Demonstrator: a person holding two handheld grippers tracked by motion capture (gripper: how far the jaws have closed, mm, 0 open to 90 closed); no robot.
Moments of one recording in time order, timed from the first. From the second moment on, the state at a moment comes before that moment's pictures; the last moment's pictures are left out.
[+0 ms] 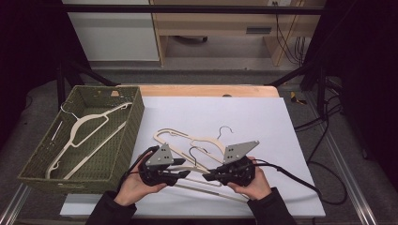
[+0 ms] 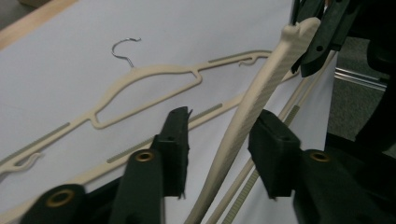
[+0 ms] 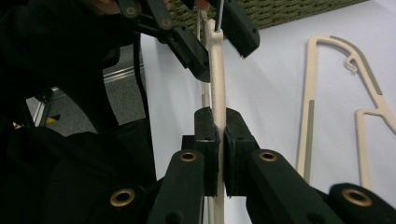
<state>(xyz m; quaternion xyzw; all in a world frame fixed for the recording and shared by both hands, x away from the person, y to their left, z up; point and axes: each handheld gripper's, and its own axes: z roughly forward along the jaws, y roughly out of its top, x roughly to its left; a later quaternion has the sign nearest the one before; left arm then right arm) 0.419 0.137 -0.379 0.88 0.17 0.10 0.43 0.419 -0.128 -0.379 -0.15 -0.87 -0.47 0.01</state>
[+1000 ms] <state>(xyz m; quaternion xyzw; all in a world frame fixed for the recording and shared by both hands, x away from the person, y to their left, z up) 0.409 0.140 -0.373 0.87 0.22 0.11 0.44 0.424 -0.161 -0.379 -0.24 -0.81 -0.53 -0.13</state>
